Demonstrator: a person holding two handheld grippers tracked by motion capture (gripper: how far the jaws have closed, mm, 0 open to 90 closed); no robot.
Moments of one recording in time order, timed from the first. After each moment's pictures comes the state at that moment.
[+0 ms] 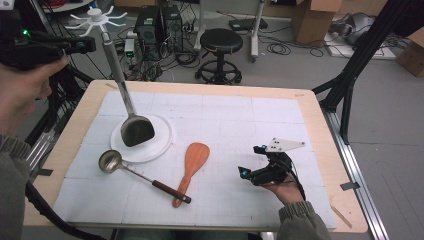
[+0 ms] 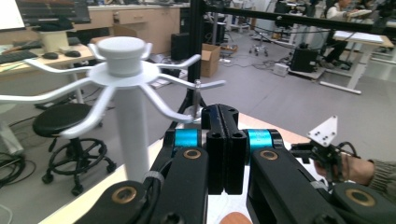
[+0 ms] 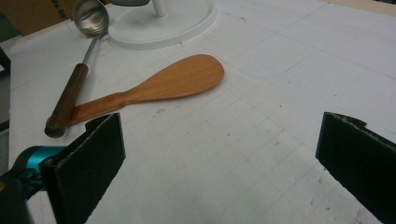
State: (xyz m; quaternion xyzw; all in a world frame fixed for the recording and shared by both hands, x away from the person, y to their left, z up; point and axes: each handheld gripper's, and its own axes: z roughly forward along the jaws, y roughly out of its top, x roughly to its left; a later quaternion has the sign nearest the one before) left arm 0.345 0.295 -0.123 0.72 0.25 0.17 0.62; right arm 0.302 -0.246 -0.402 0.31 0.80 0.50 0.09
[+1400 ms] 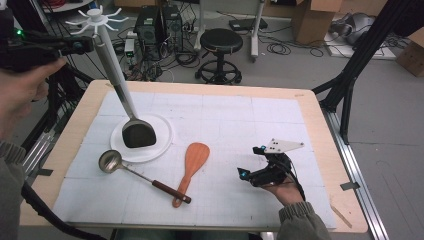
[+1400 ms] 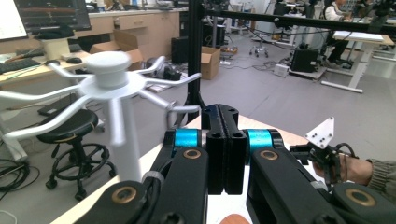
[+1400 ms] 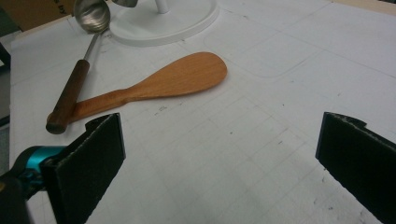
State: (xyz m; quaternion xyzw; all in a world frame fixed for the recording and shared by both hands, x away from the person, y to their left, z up) left arm 0.330 0.288 -0.117 0.73 0.23 0.17 0.63; right arm 0.300 -0.244 -0.402 0.31 0.81 0.49 0.10
